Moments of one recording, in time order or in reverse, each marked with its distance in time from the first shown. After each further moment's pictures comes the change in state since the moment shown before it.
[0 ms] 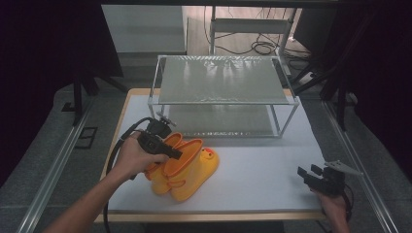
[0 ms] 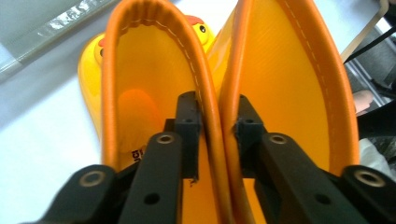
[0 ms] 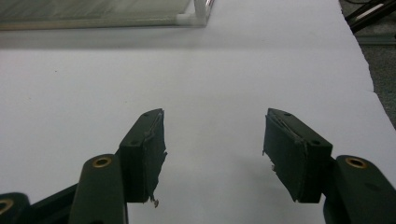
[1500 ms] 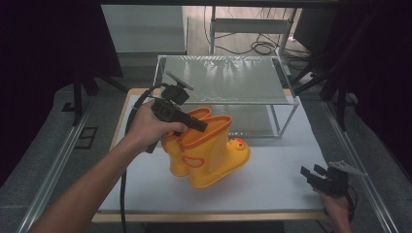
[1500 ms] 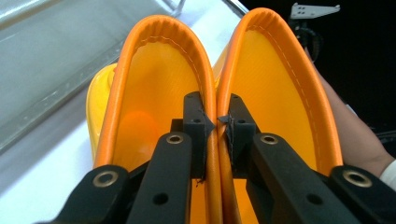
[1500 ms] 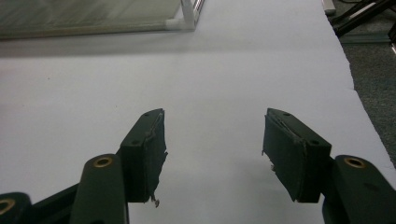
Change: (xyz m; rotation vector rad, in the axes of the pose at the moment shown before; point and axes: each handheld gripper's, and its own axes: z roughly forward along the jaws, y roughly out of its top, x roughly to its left) left arm -0.041 0.077 -0.055 -0.144 -0.194 0.077; right arm -0.007 0.000 -0.004 -0.011 -0.013 0.030
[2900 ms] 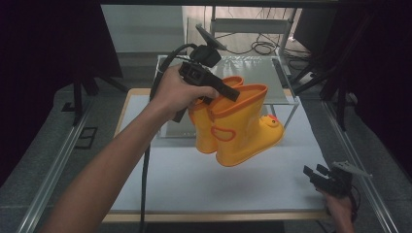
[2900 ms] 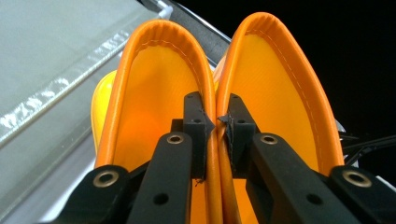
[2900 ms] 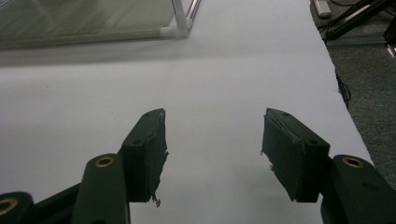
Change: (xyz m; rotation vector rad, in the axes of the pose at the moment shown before) left arm -0.047 0.087 -0.016 -0.071 -0.039 0.080; right arm -0.005 0.002 -0.005 -0.019 -0.003 0.024
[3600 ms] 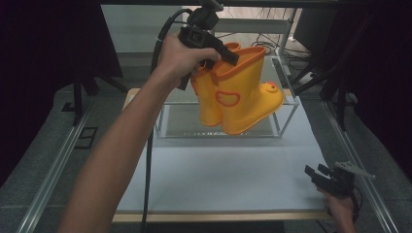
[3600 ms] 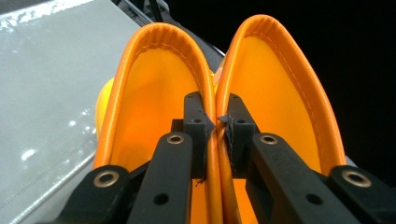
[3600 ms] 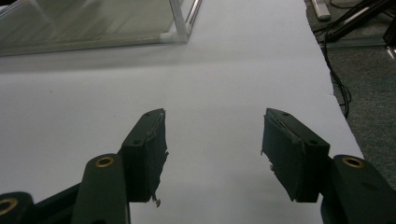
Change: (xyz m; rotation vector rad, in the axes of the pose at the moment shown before) left arm 0.022 0.052 -0.024 -0.105 0.081 -0.081; right arm -0.002 0.001 -0.004 -0.014 0.005 0.005
